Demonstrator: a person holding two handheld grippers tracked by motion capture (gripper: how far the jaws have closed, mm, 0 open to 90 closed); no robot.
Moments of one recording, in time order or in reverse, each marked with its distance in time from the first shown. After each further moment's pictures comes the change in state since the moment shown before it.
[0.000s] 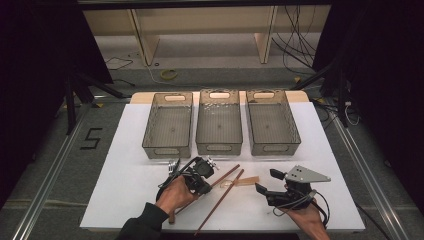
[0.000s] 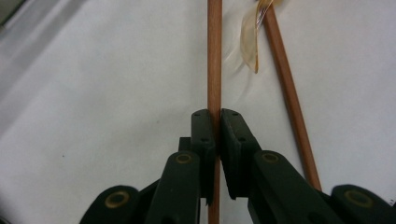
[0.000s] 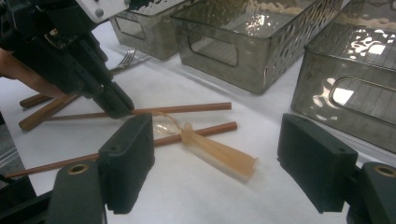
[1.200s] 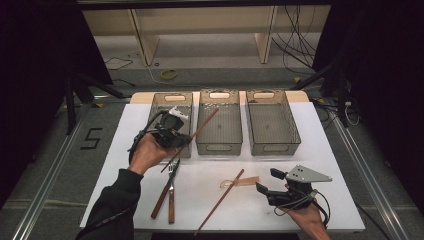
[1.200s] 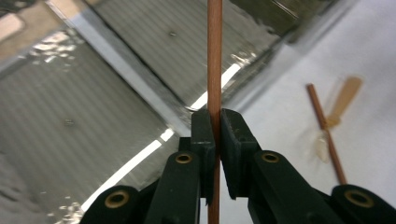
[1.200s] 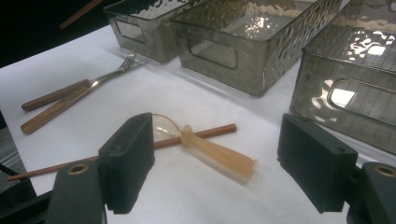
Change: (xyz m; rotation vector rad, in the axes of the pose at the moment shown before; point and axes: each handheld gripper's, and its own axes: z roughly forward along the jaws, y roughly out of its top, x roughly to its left) left arm 0.093 0.021 -0.110 -0.307 0.111 -0.106; right arm -0.001 0.000 -0.001 -0.012 0.003 0.008
